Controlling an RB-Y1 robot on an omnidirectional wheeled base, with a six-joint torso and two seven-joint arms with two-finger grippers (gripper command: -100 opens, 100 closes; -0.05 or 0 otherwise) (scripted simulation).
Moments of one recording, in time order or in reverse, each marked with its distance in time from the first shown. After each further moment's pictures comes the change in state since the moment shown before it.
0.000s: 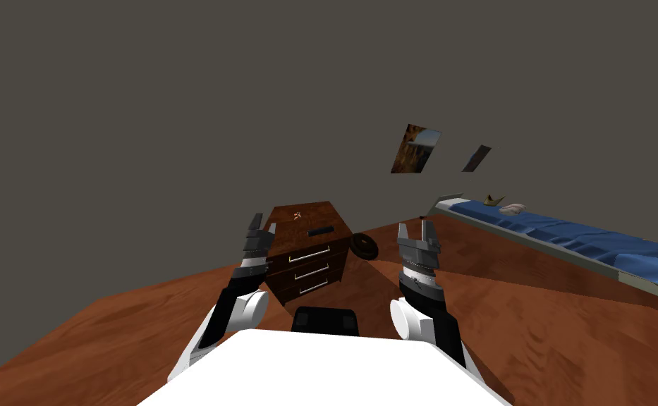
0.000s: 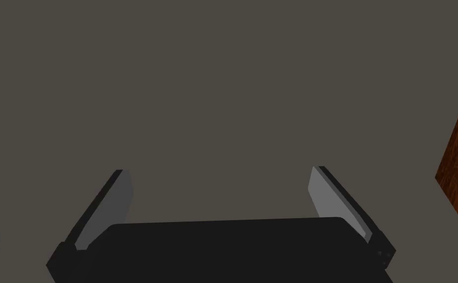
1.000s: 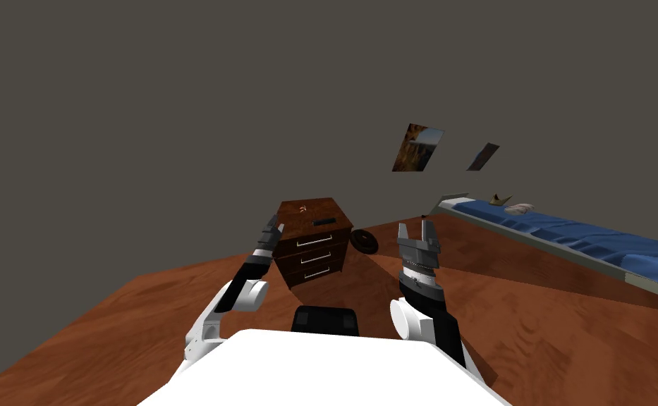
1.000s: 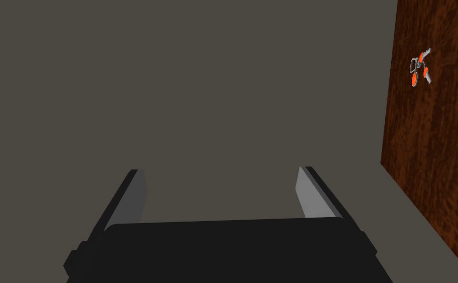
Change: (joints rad) left arm -0.147 0.186 0.006 0.159 0.022 0.116 0.041; right arm 0.000 0.000 0.000 0.000 0.000 0.000 0.000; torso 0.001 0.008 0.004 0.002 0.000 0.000
